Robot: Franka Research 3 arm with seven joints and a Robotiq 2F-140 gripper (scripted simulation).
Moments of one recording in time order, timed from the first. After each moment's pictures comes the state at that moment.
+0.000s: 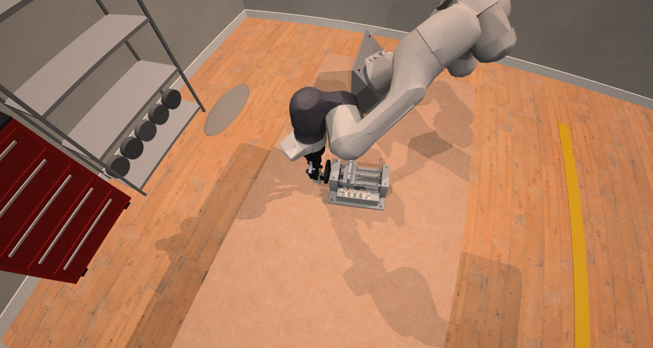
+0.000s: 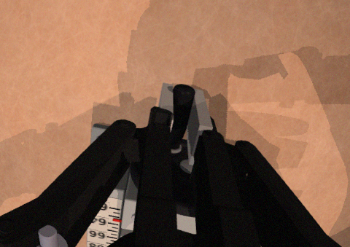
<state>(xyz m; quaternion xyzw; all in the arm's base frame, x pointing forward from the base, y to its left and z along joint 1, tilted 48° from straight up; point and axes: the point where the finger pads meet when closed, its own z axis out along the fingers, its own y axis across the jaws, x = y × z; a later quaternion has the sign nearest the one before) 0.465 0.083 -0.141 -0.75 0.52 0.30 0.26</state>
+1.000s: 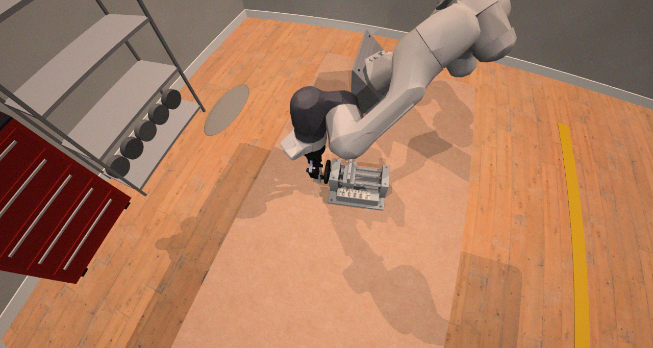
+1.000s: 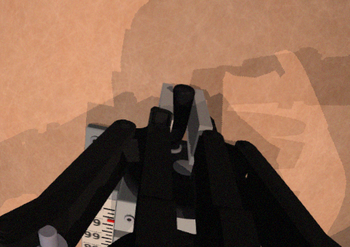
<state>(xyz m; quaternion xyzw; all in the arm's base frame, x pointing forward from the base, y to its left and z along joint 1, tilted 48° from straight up) 0.460 0.084 -0.143 -0.75 0.52 0.30 0.26</state>
